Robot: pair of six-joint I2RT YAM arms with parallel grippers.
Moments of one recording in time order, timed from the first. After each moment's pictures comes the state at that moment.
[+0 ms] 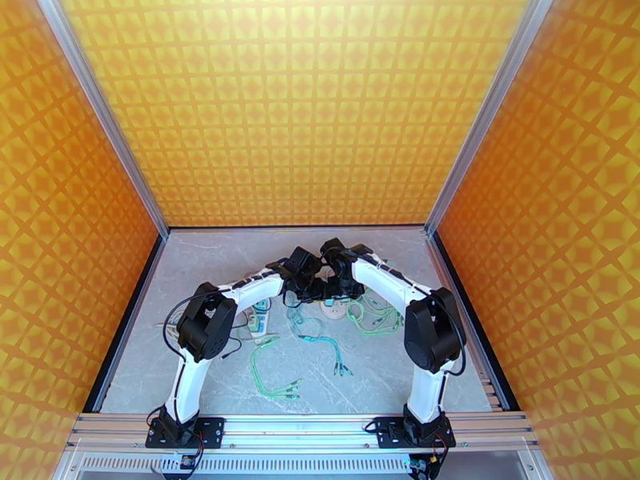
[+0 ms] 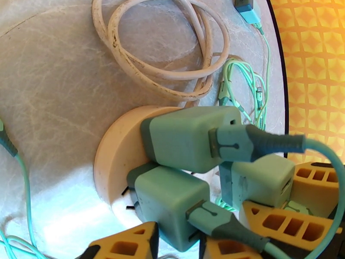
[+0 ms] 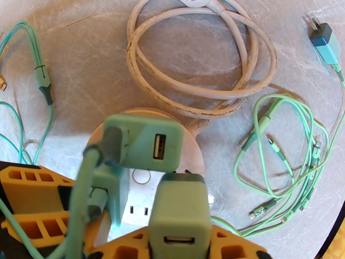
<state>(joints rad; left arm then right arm) -0.68 2.17 1.65 -0.44 0.50 -0.67 0.47 1.90 1.57 -1.06 0.15 0.38</state>
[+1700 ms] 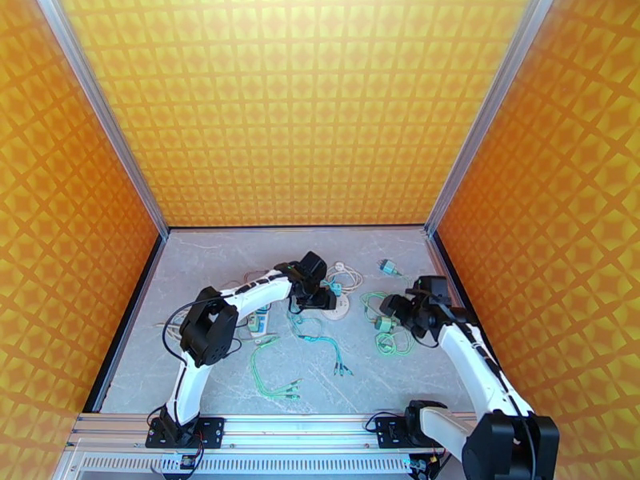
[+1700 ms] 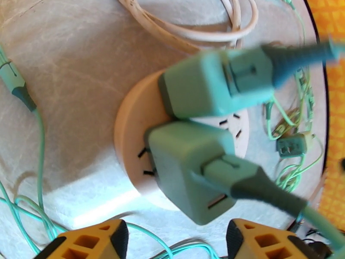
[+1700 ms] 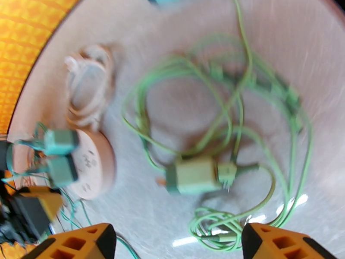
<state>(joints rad) -0.76 2.15 1.72 -0.68 0.26 -0.56 -0.08 1.12 0.84 -0.71 -0.18 0.48</state>
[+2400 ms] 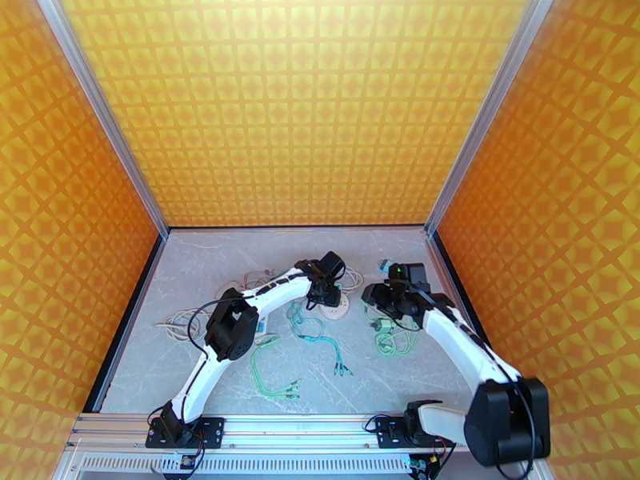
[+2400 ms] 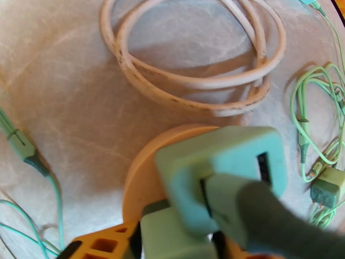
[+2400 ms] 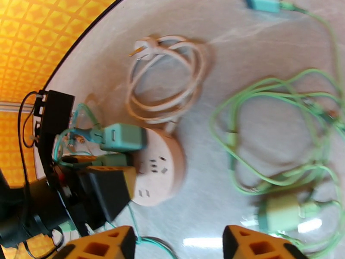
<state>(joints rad) -0.82 2.36 2.06 -0.85 0.01 -0.48 0.08 1.33 0.87 -0.47 -0.34 0.57</state>
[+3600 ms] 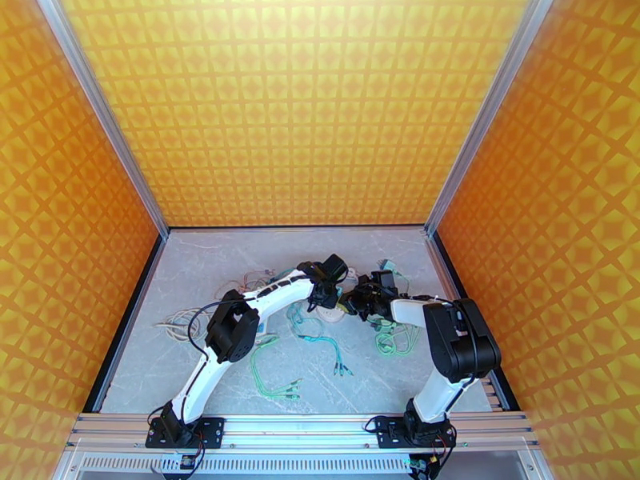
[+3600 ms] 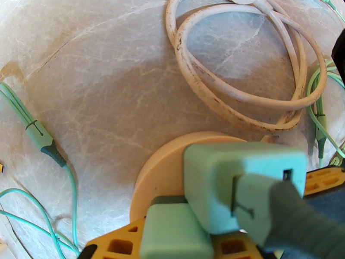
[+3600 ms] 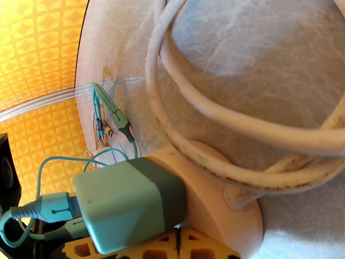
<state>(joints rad) -0.84 2.36 2.05 -0.88 -0.06 -0.45 0.15 1.76 0.80 0.08 -0.69 0.91</state>
